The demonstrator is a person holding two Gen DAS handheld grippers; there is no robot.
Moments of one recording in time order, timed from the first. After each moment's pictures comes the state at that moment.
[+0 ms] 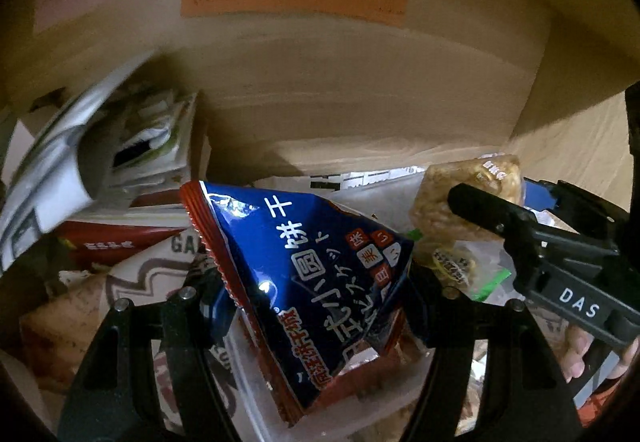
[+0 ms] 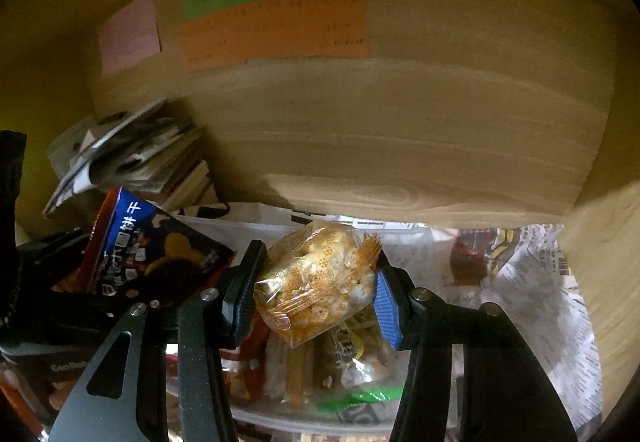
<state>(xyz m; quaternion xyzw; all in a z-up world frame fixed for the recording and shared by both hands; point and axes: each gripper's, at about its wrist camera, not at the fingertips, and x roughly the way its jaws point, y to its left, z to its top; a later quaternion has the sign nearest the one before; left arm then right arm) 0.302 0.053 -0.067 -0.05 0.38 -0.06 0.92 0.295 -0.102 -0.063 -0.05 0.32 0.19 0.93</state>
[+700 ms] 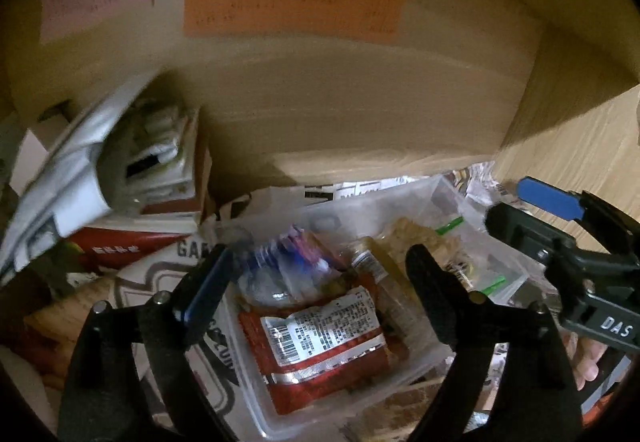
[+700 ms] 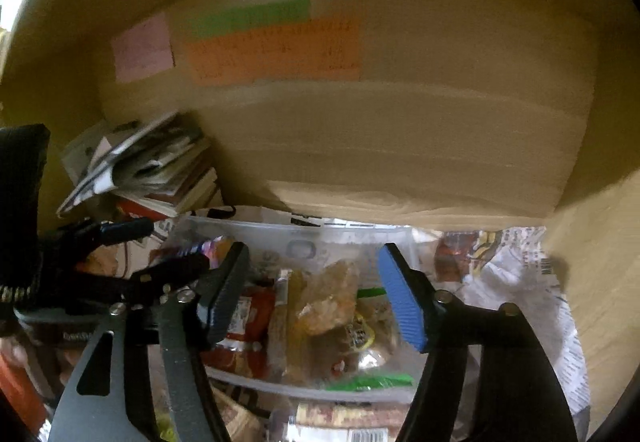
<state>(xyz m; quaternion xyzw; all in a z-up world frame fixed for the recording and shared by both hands) 0.290 0.050 -0.045 -0.05 0.36 -0.07 0.93 0.264 -0.123 -0.038 -0.05 0.30 0.19 0.93</state>
